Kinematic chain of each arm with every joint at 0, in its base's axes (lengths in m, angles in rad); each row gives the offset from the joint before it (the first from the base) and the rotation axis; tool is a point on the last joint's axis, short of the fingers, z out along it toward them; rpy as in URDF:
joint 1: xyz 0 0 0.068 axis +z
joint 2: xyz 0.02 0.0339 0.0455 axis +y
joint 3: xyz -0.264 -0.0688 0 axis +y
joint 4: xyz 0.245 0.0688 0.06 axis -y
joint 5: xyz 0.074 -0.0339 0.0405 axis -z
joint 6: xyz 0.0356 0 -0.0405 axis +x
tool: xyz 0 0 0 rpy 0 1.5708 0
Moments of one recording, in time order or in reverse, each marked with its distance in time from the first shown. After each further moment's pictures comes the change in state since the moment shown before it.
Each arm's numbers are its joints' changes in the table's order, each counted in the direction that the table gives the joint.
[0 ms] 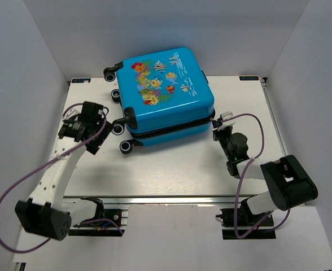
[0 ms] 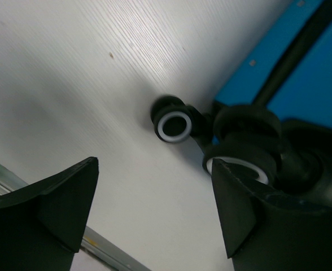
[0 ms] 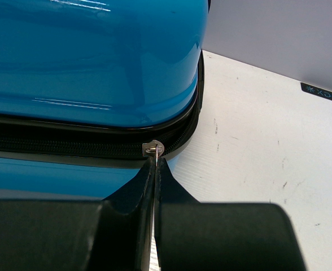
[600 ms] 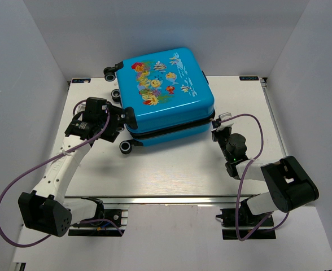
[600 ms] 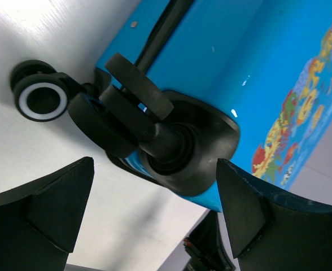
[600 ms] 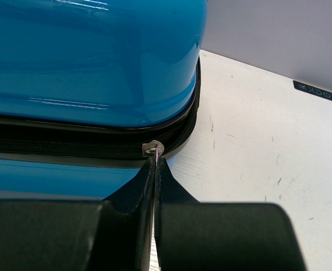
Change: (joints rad) left arm -0.019 -0.029 0.095 0.361 0.262 -0.246; right arm 0.037 -0.016 0.001 -0.021 0.070 -0.023
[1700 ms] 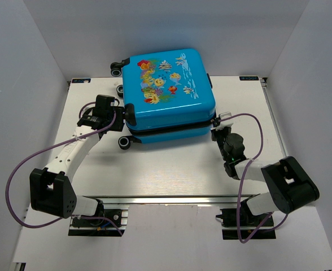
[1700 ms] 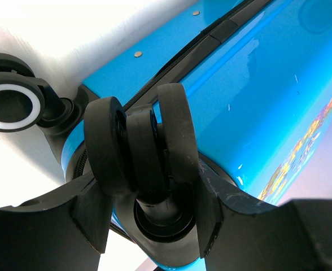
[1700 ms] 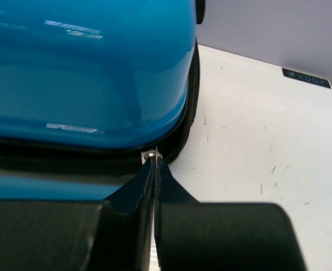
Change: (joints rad) left arm -0.012 0.173 0.029 0.182 -0.086 -0.252; right arm 0.038 -0.018 -0.003 -0.037 0.106 0.013
